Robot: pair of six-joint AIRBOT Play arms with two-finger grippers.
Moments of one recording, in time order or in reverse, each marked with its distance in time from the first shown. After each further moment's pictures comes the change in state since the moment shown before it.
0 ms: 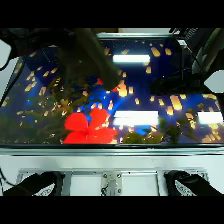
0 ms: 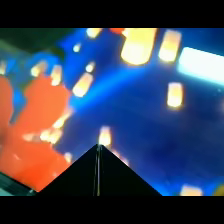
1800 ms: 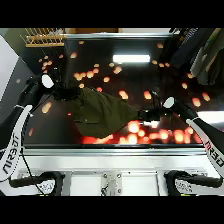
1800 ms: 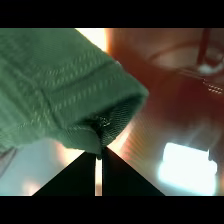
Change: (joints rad) left arm 0.296 -0.214 -0.573 -0.256 -0.091 -0.275; right arm -0.081 -0.378 -0.384 0.154 -0.239 -0.036
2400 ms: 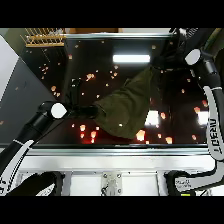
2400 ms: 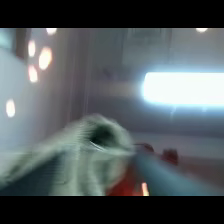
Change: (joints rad) left arm -0.302 0.306 -0.369 -0.141 0.241 0.002; right arm -0.093 -0.169 0.780 -0.217 -0.003 0.114
